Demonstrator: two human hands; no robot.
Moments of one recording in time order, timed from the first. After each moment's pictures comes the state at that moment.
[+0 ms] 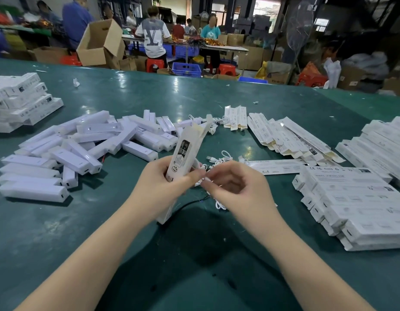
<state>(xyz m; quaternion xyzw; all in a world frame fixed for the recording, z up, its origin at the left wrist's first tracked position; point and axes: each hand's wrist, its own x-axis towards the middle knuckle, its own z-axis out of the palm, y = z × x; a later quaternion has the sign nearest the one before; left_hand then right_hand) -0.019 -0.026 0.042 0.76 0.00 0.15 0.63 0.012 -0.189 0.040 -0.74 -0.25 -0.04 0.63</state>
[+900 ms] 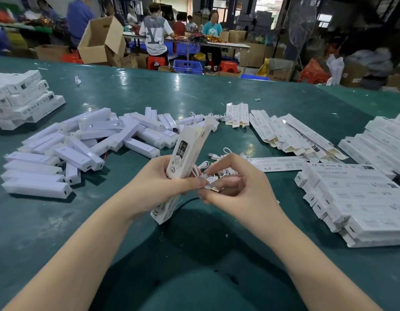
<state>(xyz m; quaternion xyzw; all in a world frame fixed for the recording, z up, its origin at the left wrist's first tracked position) -0.024 -0.011 0.051 0.77 -0.05 0.02 0.63 0.006 -0.193 0.040 -0.73 -0.29 0.03 0.62</state>
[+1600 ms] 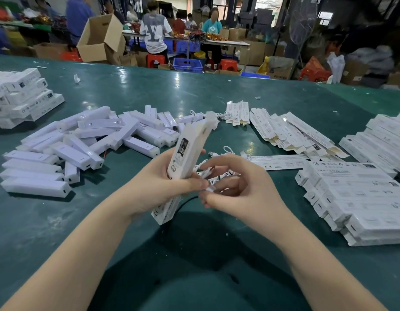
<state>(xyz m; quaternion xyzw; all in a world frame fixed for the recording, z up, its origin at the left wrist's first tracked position) -0.026 -0.011 0.051 0.75 -0.08 0.01 0.66 0.000 -0.196 0.052 -0.73 -0.30 0.06 0.62</state>
